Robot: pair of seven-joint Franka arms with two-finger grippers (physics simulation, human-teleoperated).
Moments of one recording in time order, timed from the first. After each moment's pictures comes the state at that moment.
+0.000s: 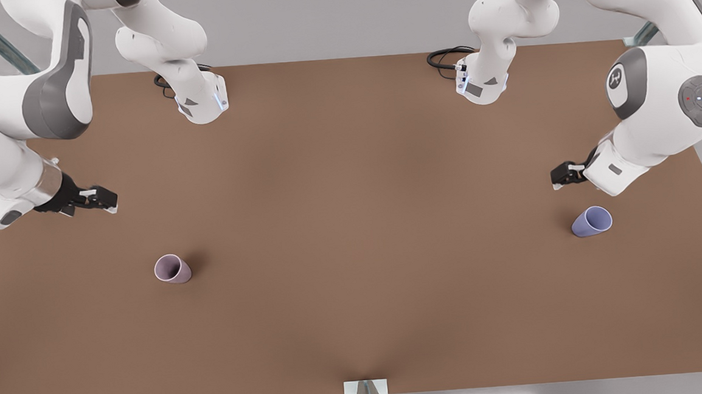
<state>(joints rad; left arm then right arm) -0.14 0.19 0.09 -1.42 -0.01 1.55 0.00 0.04 0.15 -0.06 -1.43 -0.01 1.53 -0.03</state>
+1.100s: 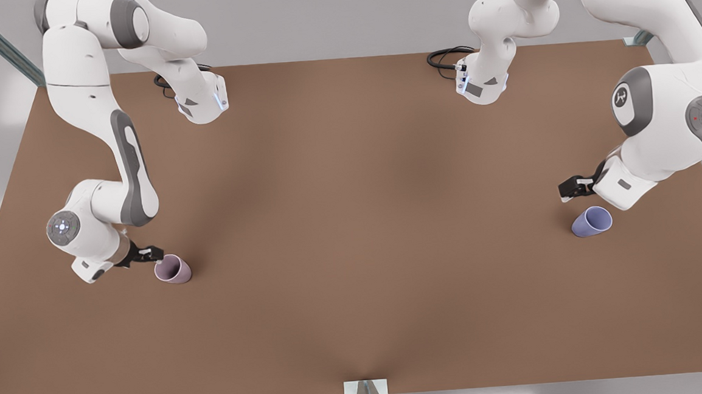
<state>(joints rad) -0.13 0.23 0.13 -1.43 -0.02 1.60 0.01 0.07 0.41 -0.19 -1.91 0.09 2.30 -0.23</state>
